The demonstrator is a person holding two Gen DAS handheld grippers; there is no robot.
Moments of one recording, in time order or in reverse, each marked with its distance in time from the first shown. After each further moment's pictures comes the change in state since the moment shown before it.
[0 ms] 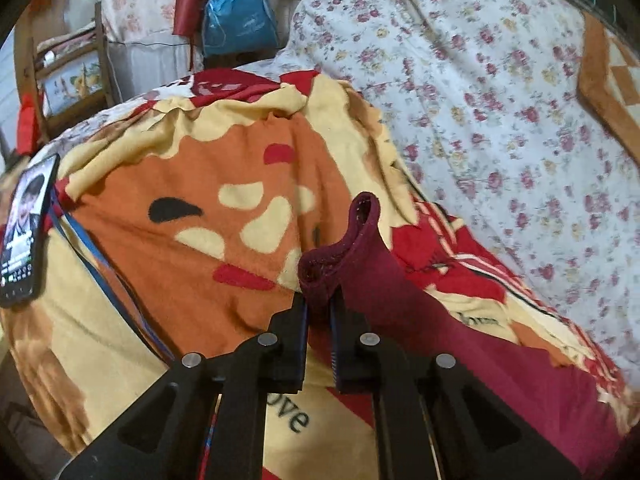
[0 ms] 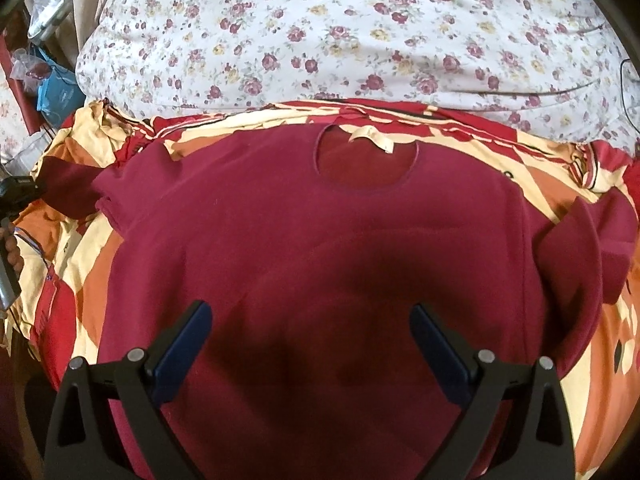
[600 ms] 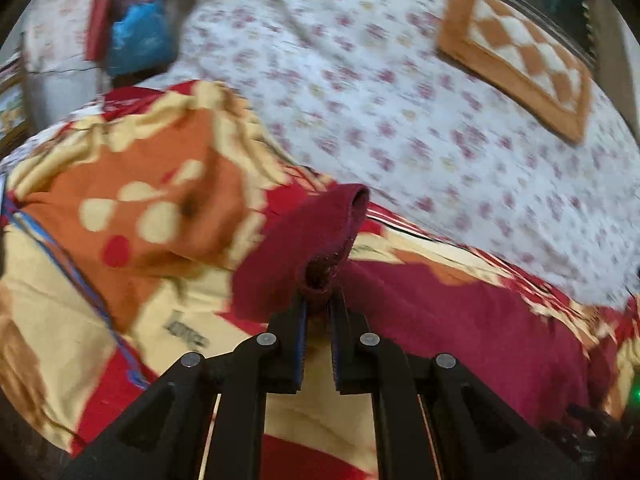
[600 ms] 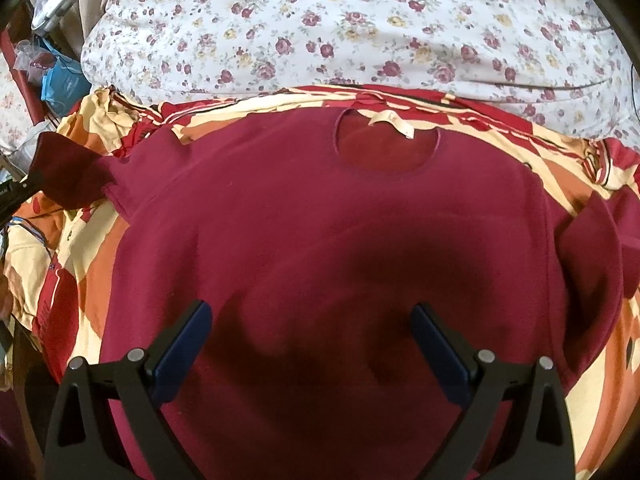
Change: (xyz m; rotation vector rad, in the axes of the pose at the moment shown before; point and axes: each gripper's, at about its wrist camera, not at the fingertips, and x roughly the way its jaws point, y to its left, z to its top) left arm -0.063 -0.060 -0.059 0.201 0.021 -0.315; right arm 0.011 0.012 -0.005 -0.015 0.033 0.027
